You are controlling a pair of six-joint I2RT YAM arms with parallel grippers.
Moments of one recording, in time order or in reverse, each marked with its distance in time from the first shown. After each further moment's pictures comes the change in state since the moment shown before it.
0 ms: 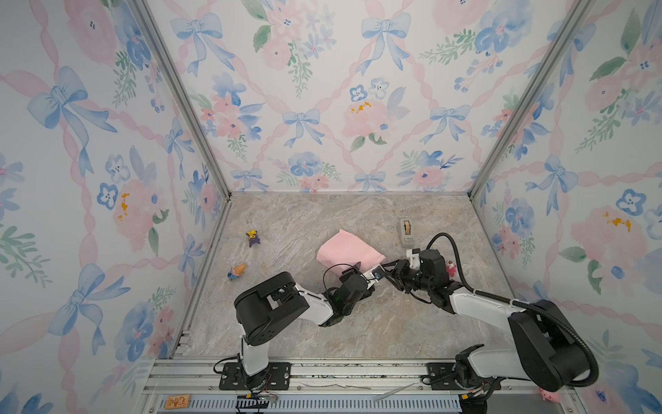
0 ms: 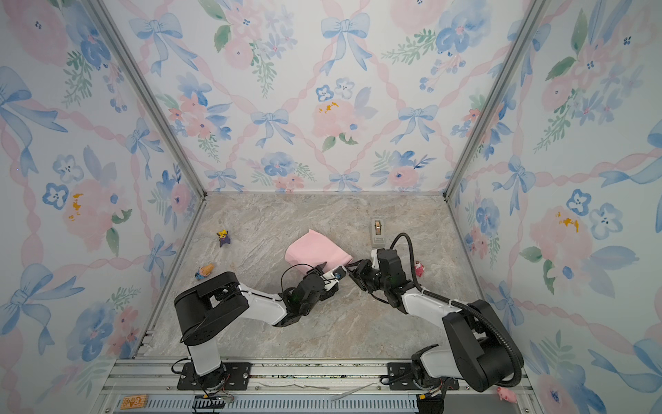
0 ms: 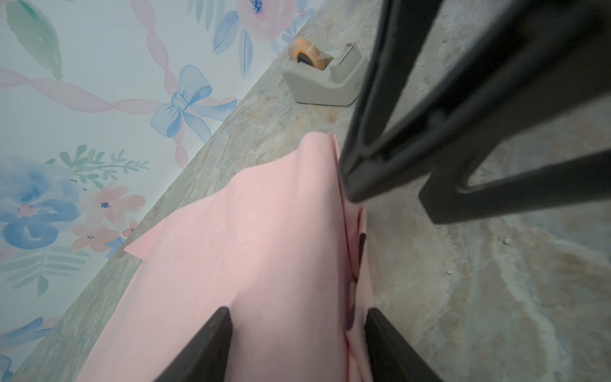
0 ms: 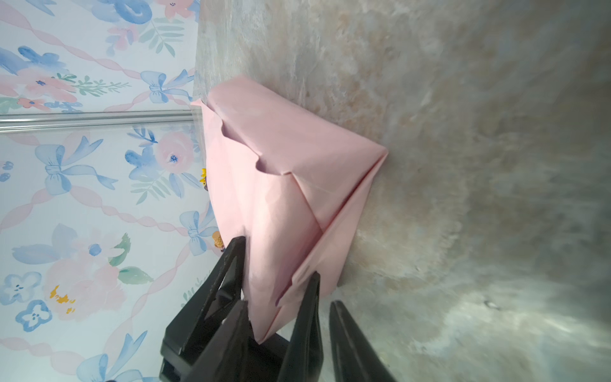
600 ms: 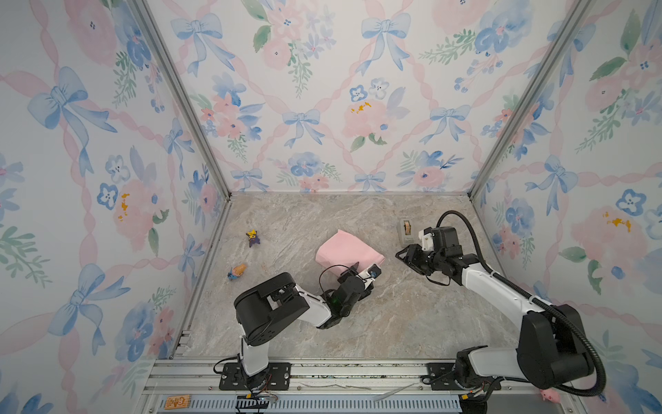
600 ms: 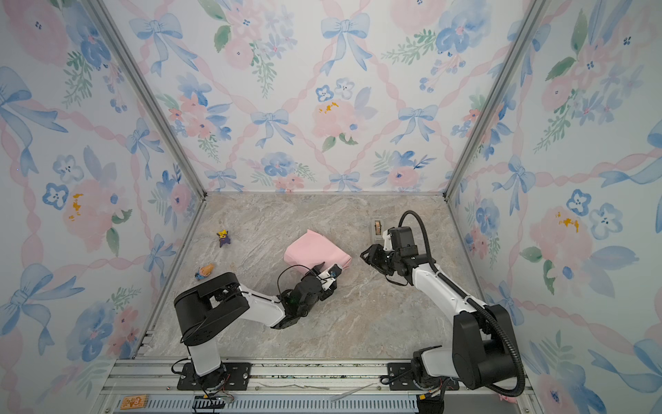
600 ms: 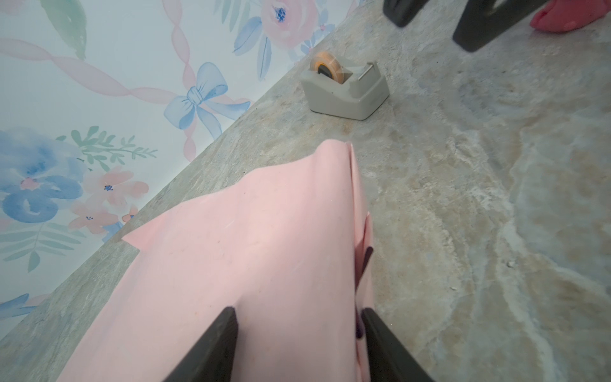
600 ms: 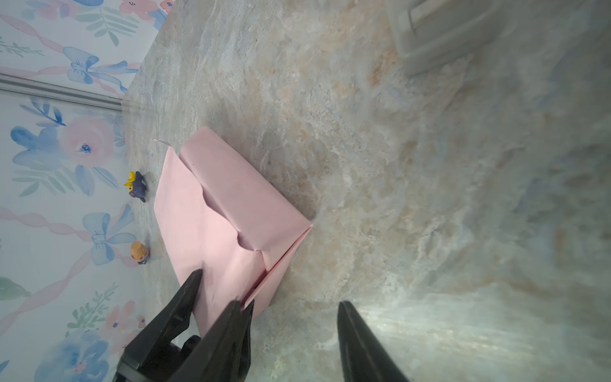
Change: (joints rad) left arm 0.000 0.000 -0.035 0.078 -0.013 -0.081; right arm -0.174 0.045 0.369 -0.589 0.049 -0.531
